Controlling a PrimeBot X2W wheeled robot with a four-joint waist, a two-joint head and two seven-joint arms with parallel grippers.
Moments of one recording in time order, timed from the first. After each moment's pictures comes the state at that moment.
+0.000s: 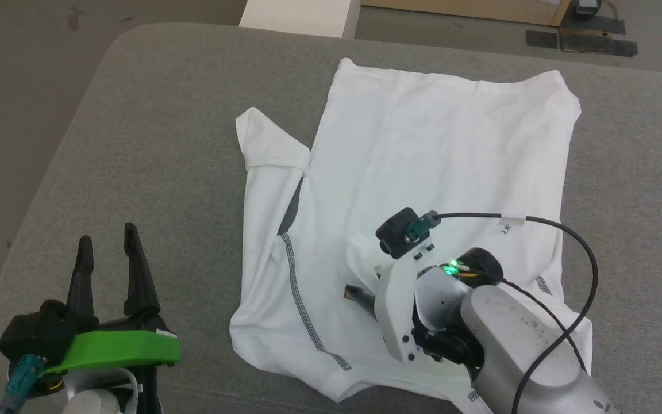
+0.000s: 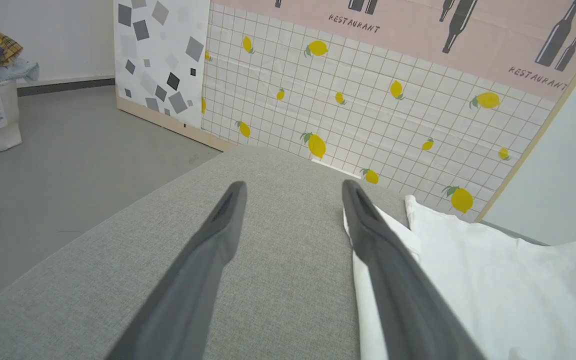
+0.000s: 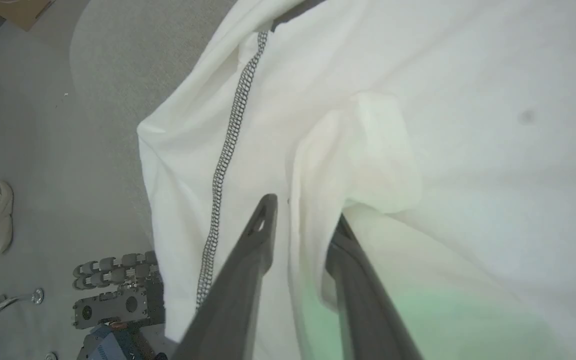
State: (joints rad) left arm -0.03 0.05 0.09 -0.05 -0.35 -0.02 -0.26; right arm -0.51 -0.08 0.60 0.42 0.49 0.13 0.57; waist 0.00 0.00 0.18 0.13
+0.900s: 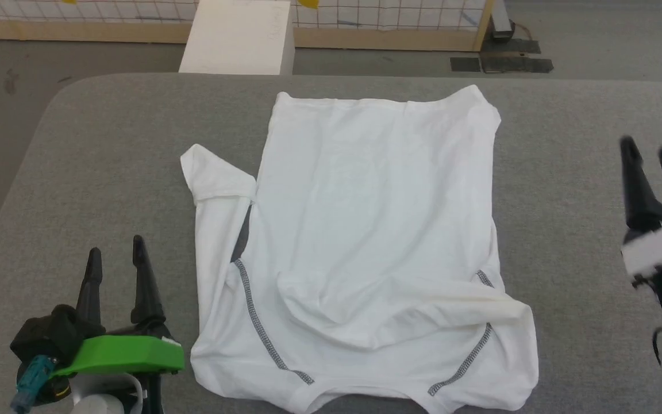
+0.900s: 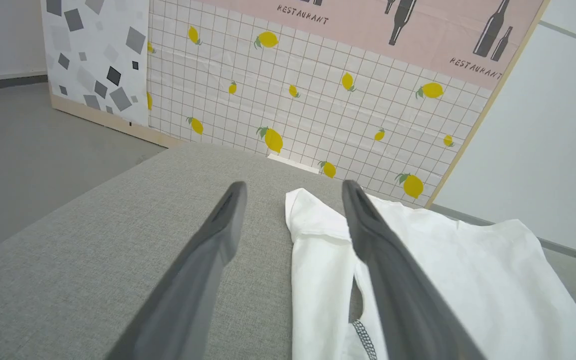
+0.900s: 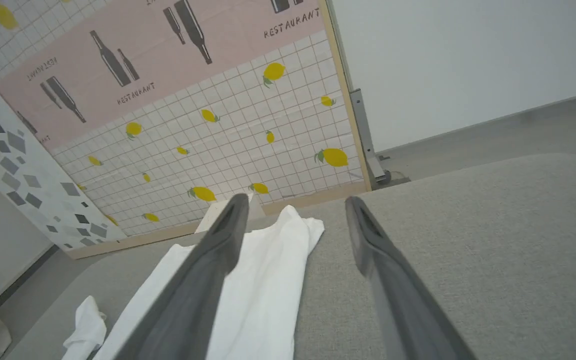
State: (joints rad) left arm -0.03 0.05 0.10 0.02 -0.34 -0.03 -0.26; right arm -0.29 -0.10 -0.25 0.02 0.45 0.13 0.21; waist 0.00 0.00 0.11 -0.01
